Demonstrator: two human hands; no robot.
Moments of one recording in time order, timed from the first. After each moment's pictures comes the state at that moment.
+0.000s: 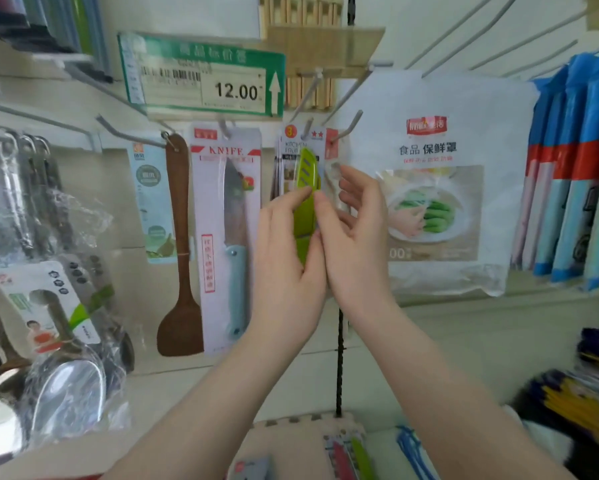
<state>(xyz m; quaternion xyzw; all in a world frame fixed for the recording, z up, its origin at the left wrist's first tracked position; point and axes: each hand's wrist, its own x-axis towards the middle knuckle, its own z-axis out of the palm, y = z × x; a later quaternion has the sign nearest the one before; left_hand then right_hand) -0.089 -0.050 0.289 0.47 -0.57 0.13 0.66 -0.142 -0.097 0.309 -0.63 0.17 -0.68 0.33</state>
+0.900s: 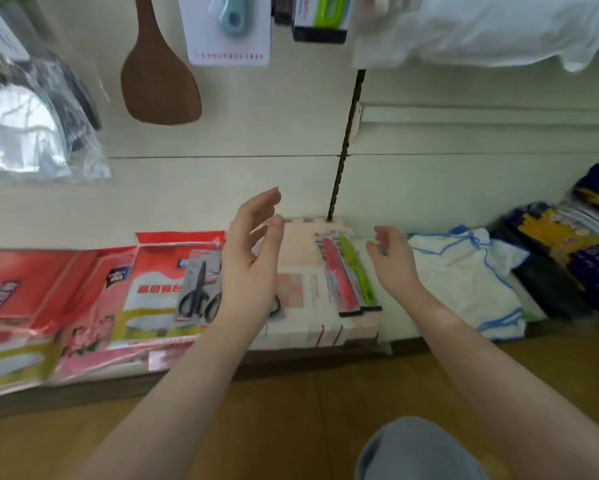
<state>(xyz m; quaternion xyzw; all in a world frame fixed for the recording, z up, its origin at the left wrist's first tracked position) -0.083 0.021 0.040 0.60 -0.42 -0.16 0.66 -0.226 -0.158 -0.043 -0.73 0.52 -0.32 0.31</state>
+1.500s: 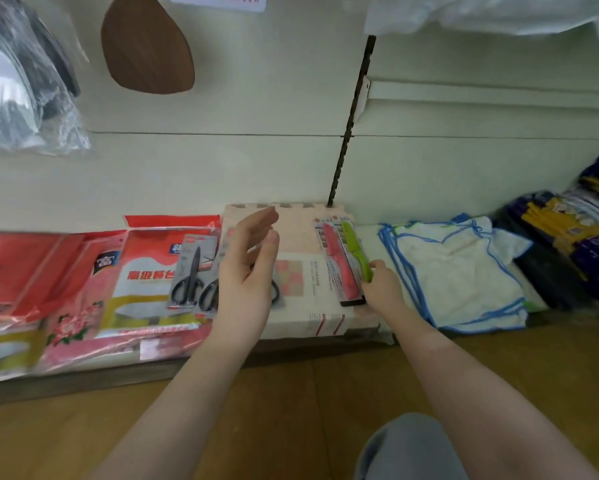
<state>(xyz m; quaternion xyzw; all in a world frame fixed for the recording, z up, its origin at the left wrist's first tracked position) -0.078 0.028 -0.003 0.61 -0.39 -0.21 0.66 -0.227 -0.158 -0.130 -0.73 0.62 -0.12 0.25</state>
